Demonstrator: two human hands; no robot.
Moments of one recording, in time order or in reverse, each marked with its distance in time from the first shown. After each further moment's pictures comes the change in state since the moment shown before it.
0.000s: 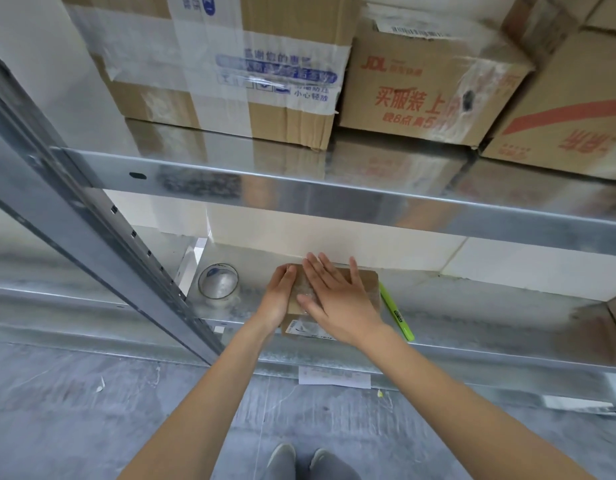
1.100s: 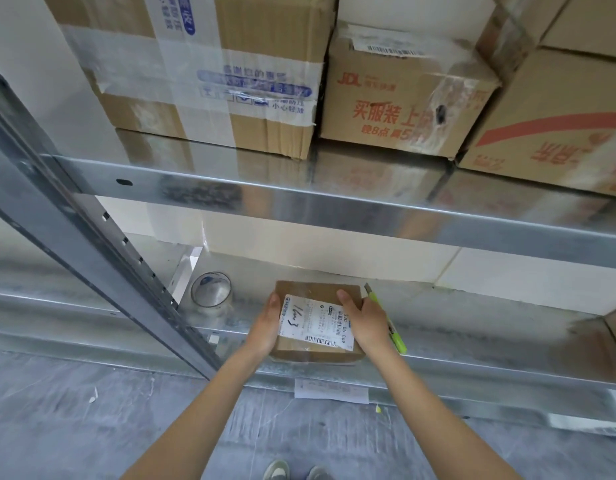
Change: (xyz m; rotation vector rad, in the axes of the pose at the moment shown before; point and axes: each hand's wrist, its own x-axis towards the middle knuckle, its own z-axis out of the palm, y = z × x) left_hand -0.010 -0.037 0.001 0.118 -0.076 -0.125; right_hand -0.013 0.046 0.030 0.818 0.157 0.762
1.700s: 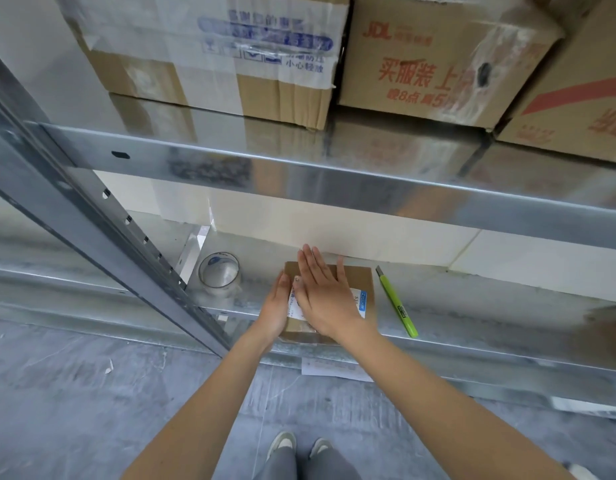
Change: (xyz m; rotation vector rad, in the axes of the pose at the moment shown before) left_hand 0.003 -0.004 0.002 -0.075 0.074 0.083; right_hand -0.008 -0.035 0.057 -0.746 -0.170 -0.681
